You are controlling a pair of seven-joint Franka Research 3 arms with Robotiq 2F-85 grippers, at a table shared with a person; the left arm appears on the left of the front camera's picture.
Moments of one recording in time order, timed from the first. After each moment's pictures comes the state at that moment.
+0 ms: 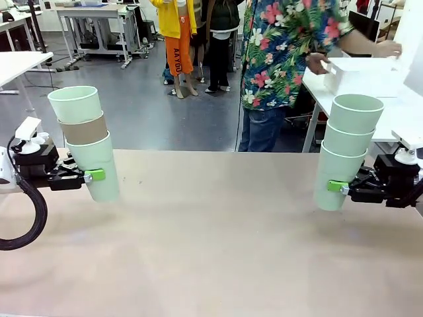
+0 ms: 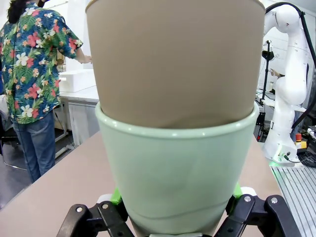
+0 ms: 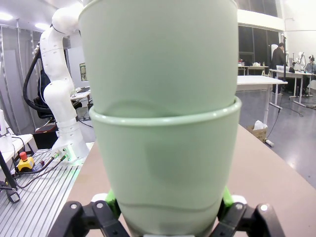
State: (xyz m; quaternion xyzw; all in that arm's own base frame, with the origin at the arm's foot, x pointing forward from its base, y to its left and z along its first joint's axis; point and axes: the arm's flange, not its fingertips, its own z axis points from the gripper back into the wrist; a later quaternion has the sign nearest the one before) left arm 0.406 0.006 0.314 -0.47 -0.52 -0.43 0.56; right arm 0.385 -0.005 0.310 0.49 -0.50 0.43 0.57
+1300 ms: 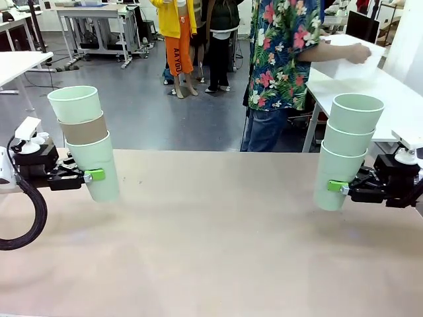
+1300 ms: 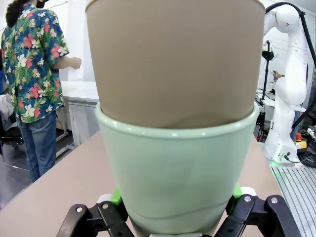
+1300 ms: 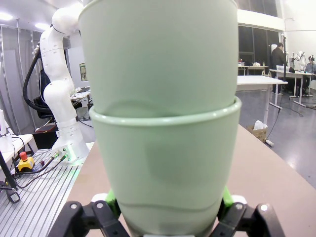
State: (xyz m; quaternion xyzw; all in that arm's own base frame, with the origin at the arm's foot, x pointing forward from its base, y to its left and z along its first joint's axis) left arm 0.406 0.006 0.314 -0.47 -0.52 -0.43 0.56; right arm 0.385 -0.005 0.310 0.49 -0.50 0.43 0.57
